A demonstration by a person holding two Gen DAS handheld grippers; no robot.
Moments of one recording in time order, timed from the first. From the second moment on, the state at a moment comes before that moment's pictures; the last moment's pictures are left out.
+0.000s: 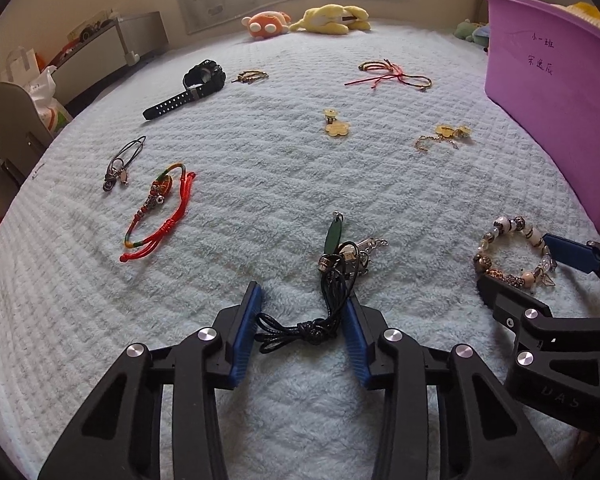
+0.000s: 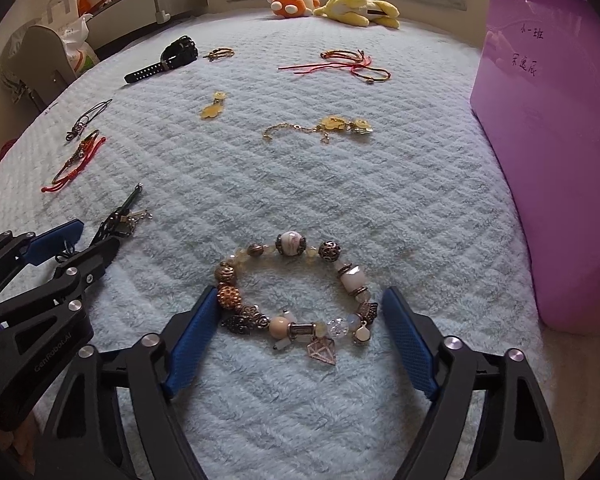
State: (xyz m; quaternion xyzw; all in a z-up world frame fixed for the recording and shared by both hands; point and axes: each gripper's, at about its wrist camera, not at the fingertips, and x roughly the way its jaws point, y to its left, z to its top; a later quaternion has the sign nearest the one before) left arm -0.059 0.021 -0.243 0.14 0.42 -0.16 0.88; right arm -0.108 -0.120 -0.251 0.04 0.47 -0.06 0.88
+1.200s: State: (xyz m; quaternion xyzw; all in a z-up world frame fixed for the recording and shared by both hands) left arm -0.060 0.024 -0.178 0.08 0.43 -0.23 0.87; right arm -0.119 -0.113 -0.181 0.10 0.45 -0.05 0.89
